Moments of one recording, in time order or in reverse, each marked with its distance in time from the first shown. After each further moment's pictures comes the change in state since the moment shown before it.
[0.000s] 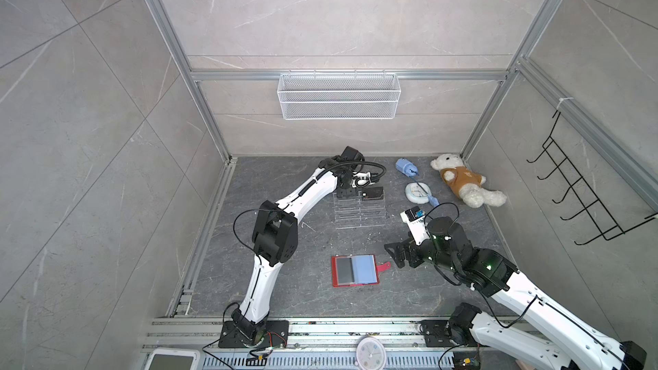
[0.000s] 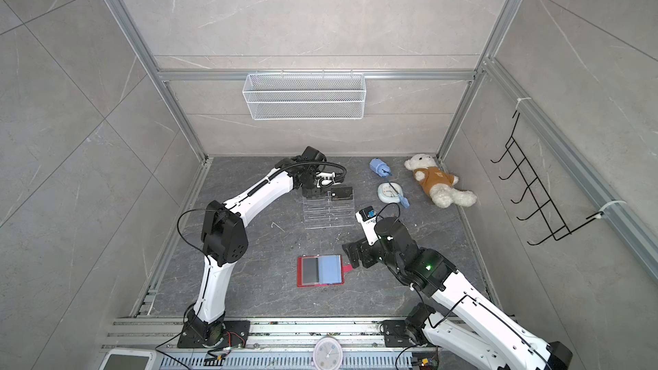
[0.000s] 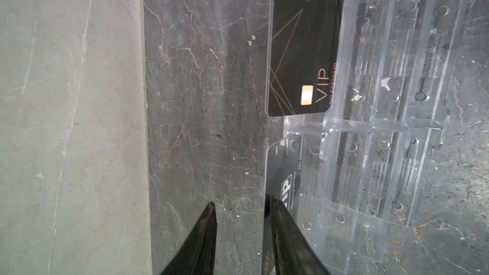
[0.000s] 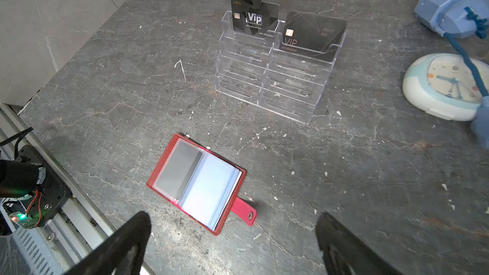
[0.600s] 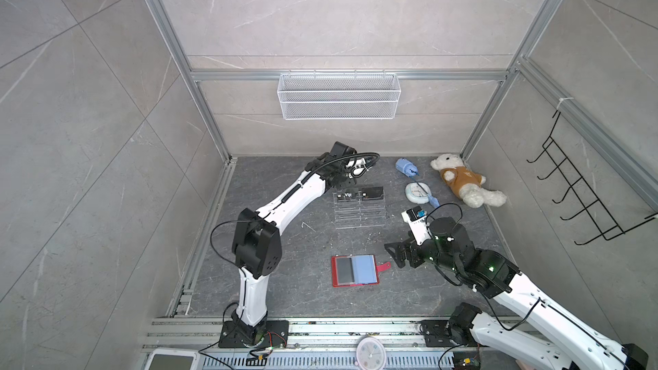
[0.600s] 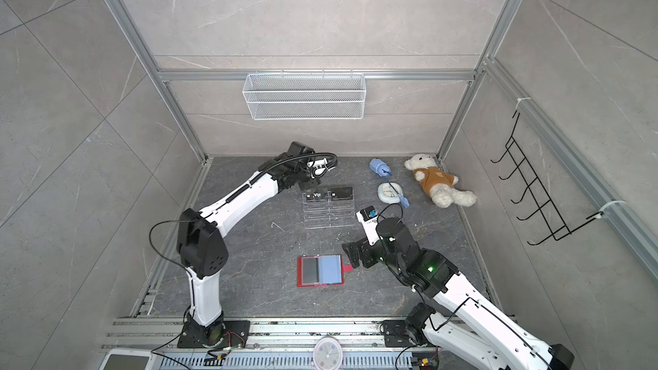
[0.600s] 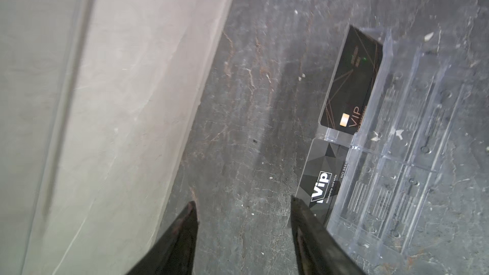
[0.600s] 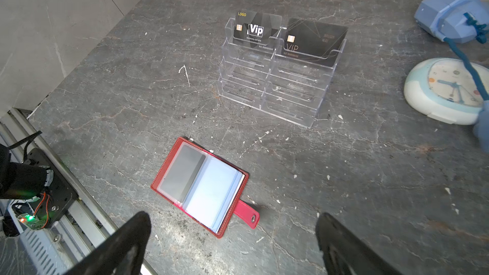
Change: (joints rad) left arm 0.005 -0.290 -0.258 0.272 0.010 -0.245; right arm 0.000 -0.030 -0.005 0.016 -0.006 0.011
